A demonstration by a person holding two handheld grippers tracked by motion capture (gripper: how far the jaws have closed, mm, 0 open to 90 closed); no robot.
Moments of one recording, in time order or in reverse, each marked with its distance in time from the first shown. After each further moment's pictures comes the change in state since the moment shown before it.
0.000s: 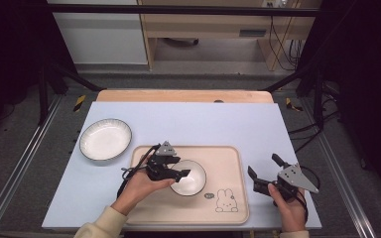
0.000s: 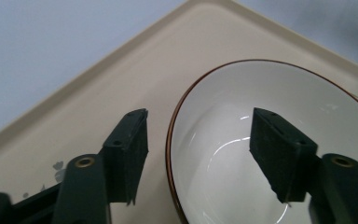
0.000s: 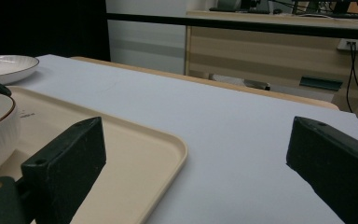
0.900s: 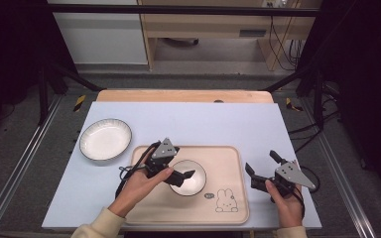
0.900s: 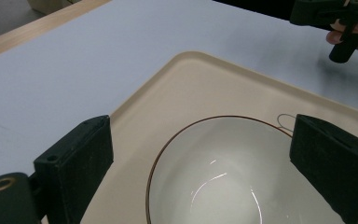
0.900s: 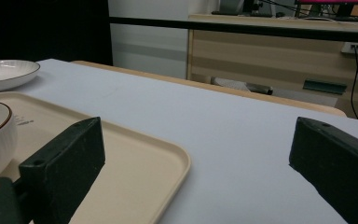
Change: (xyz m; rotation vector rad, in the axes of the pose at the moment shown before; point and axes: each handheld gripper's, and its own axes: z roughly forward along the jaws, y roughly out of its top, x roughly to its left) left arm -0.018 0.019 -0.023 -0.125 -0.001 0.127; right arm 0.001 0.003 0.011 -0.013 0.010 -0.001
